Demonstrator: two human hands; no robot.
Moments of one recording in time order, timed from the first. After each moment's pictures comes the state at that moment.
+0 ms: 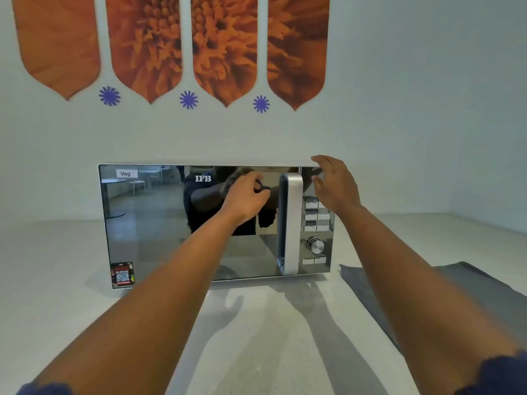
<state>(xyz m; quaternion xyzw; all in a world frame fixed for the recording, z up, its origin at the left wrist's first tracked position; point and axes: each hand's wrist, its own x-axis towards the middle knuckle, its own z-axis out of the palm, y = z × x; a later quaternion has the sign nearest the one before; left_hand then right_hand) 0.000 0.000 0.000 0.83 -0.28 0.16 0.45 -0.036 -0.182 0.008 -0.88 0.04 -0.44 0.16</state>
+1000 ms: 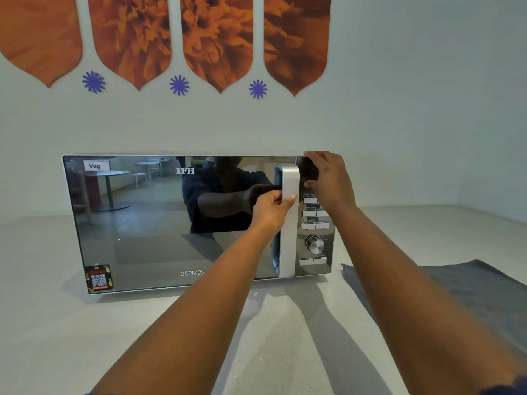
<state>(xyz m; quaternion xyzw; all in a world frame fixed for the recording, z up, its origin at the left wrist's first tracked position) 0.020 -0.078 -0.042 0.74 -0.23 0.03 0.63 0.005 -0.203 -0.007 -0.88 0.04 -0.46 0.14</state>
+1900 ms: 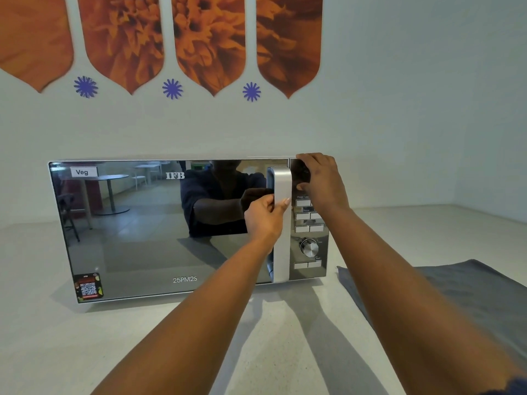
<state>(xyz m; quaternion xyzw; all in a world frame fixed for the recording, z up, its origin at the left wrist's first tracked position) 0.020 -0.091 -0.050 0.76 -0.19 0.17 0.60 0.008 -0.206 -0.006 -0.88 0.04 -0.45 0.13</state>
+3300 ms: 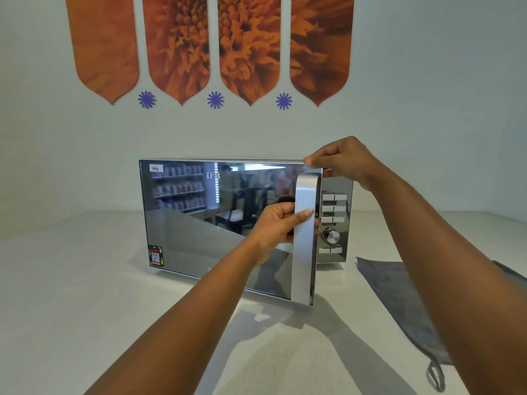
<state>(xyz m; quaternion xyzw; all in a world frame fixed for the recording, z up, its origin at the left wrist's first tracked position) -0.068 0.001 -0.049 0.68 -0.33 -0.06 0.65 -0.096 -0.151 0.053 -0.86 -0.09 -0.28 0.42</state>
